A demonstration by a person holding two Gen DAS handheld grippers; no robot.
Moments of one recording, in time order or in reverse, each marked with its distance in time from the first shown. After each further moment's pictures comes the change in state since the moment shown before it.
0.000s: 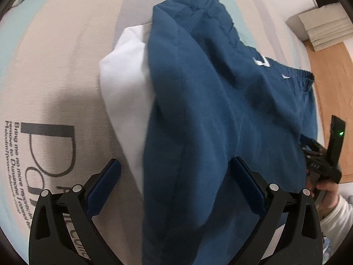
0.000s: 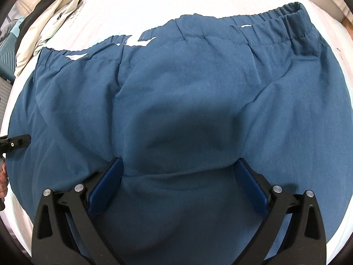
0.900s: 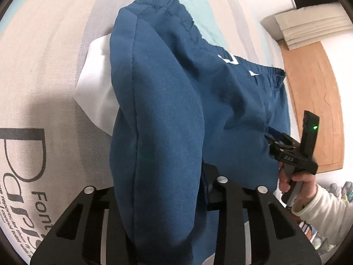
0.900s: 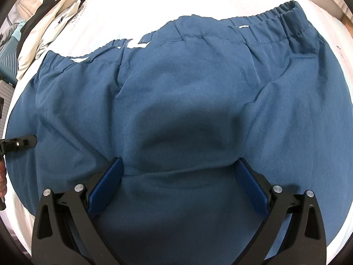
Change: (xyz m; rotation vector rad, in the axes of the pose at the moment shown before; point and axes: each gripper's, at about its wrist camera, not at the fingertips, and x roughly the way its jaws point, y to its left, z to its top) left arm -0.003 -0.008 0.002 0.038 0.001 -0.192; right arm -0.004 -0.002 -0.006 0.017 -0.016 0.016
